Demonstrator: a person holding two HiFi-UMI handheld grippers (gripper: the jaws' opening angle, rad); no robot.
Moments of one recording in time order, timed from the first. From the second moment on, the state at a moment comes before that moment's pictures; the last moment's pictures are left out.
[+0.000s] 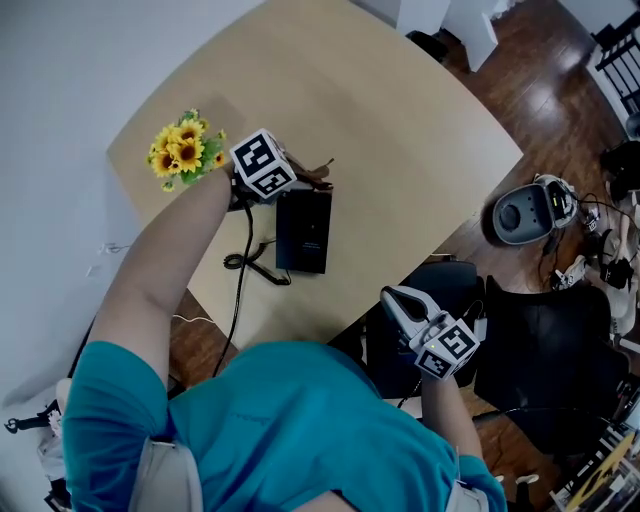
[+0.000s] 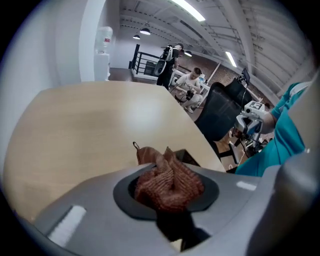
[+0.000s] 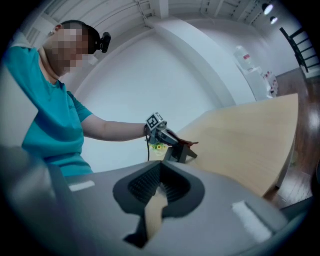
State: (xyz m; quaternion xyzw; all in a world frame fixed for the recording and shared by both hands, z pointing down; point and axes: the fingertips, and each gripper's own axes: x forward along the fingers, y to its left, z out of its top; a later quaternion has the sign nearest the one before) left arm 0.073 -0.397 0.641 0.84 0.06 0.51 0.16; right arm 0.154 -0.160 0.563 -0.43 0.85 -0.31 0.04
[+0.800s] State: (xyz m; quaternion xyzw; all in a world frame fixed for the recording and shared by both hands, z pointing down) left arm -0.057 -0.248 0.483 0.95 -0.12 0.19 0.24; right arm 0.135 -0.156 0.477 -0.38 0.90 -0.22 0.03
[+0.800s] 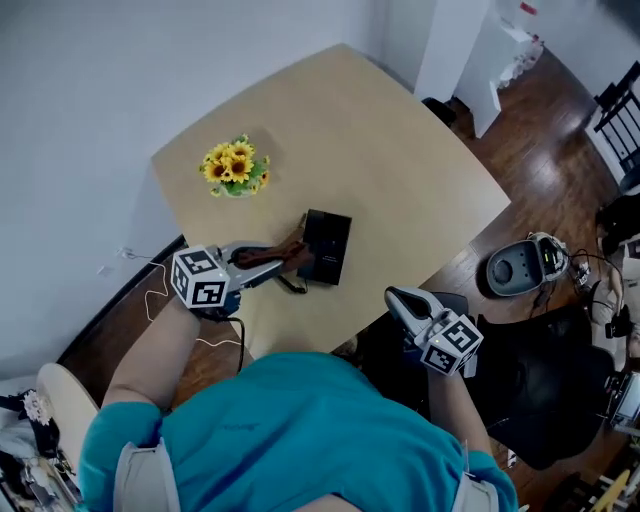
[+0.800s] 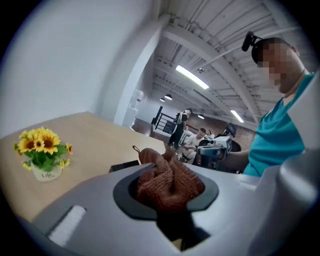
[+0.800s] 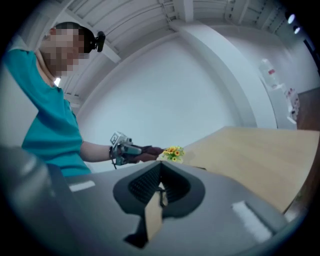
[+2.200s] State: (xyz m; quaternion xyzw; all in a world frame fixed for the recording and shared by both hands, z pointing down) left arm -0.137 0.193 0.425 0.94 -0.23 -0.03 0.26; right arm 0.016 0.212 0.416 -0.31 0.93 -0.19 0.03
